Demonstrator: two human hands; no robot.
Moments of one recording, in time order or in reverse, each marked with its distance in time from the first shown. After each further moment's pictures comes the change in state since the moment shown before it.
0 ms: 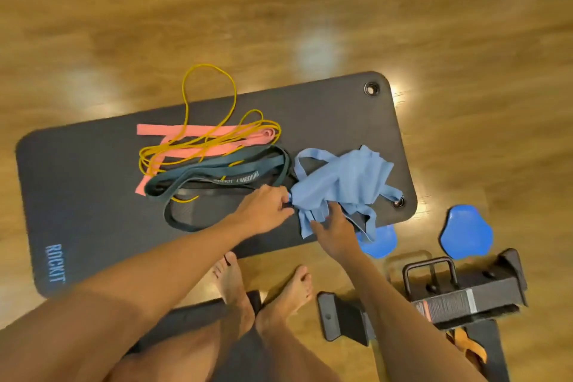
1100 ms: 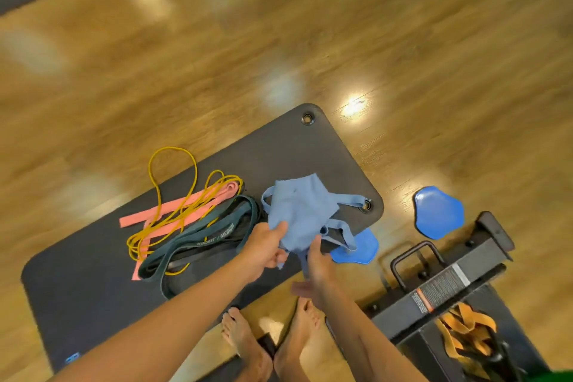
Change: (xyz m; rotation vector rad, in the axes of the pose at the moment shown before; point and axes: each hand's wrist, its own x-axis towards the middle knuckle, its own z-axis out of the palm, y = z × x) left_hand -0.030 0.152 -0.015 -0.809 -0.092 -0.345; right_hand -0.070 -0.011 -0.051 1.118 -0.014 0.602
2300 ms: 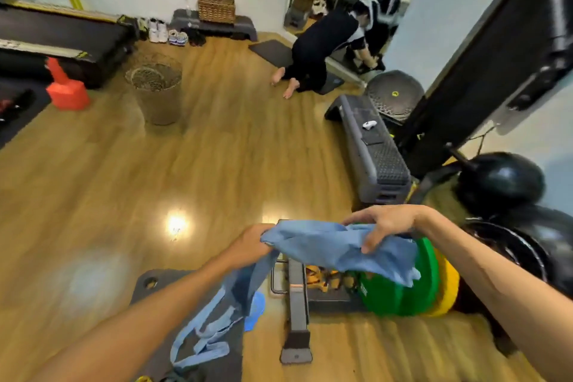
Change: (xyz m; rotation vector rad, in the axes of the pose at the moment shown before) left_hand -0.395 0.236 0.160 1.189 -0.933 0.978; right_hand -0.617 0.022 -0.289 -0.279 0.188 -0.455
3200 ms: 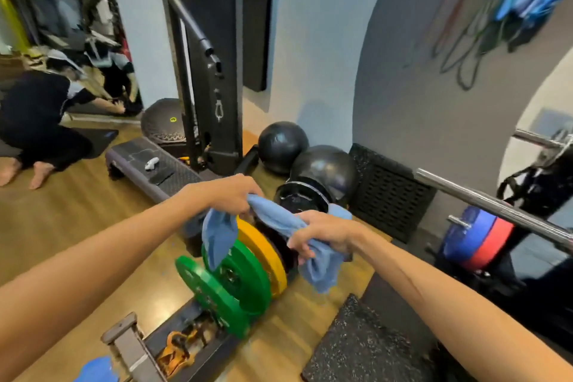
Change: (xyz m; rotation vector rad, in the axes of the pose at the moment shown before) left_hand 0.145 0.436 0.368 0.973 -0.708 0.851; right_hand -0.298 0.335 0.014 0.754 0.667 -0.296
